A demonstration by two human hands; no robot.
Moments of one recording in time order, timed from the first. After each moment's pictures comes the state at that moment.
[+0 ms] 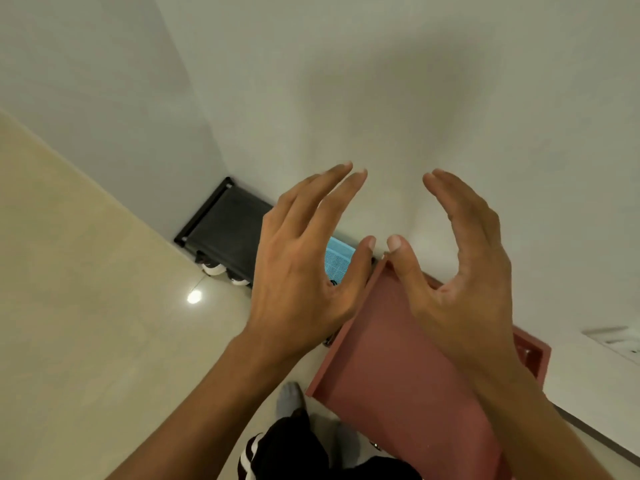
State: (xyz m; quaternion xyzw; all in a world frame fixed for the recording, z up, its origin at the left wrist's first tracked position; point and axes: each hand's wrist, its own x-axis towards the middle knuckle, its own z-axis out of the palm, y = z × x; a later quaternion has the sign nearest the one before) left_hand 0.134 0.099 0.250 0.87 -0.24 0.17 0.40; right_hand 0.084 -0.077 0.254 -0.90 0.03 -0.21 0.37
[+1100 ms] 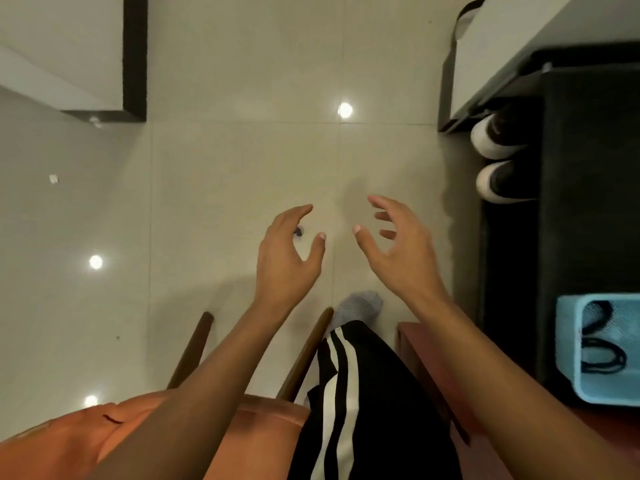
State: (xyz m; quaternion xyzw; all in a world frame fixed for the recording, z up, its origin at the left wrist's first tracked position) left_hand -0.035 0.400 -0.112 0.77 0.47 0.08 0.42; right_hand 0.115 0.288 -0.105 -0.83 -0.27 0.34 0.35
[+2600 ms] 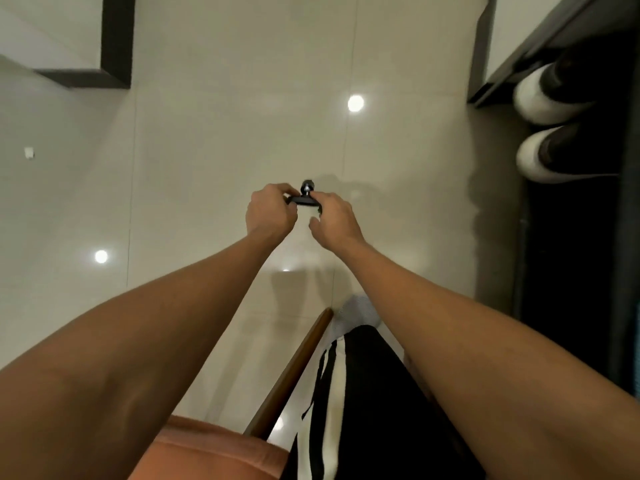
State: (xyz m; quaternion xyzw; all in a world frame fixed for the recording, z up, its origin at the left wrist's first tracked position) left_hand -0.057 0.457 -0.341 0.74 0.59 -0.10 0.30; right_hand 0.046 0.363 -0.353 -0.79 -0.34 0.47 0.20
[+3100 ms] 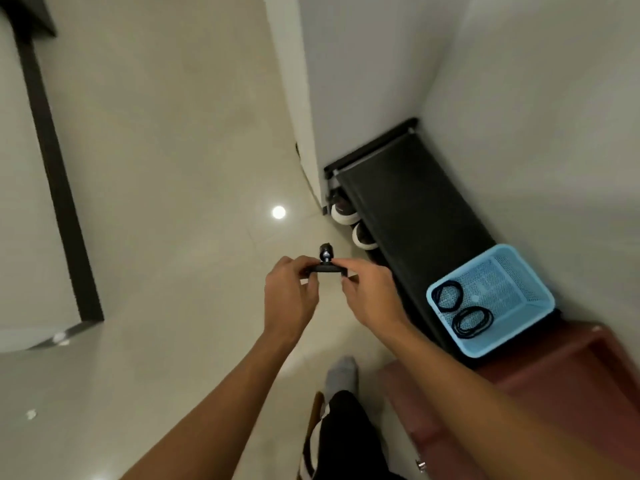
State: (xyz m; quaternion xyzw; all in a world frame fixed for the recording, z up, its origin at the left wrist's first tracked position) left_hand 0.125 0.353 -0.051 0.88 0.30 0.03 0.36; right_hand 0.195 0.213 -0.039 -0.88 -0.13 0.24 0.38
